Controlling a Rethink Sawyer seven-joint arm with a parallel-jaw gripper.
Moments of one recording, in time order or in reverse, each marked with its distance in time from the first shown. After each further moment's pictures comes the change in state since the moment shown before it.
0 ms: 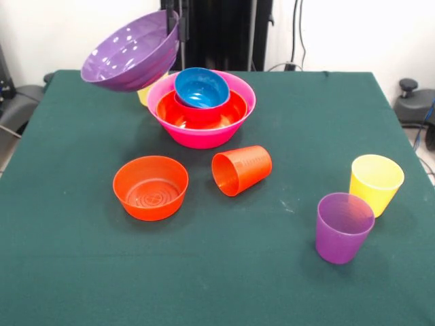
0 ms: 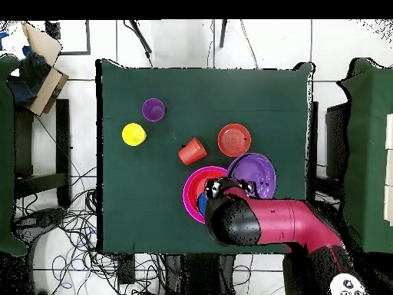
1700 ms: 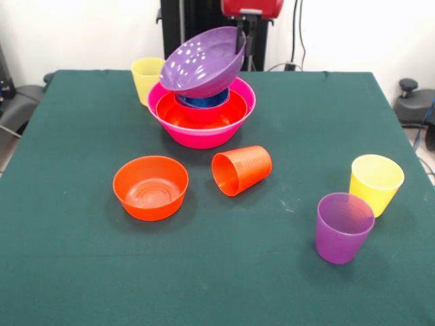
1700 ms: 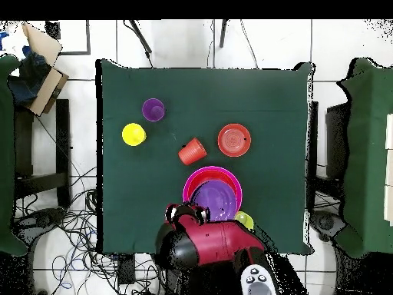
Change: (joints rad) arm 0.426 0.172 -0.357 0.071 0.006 -0.267 0.158
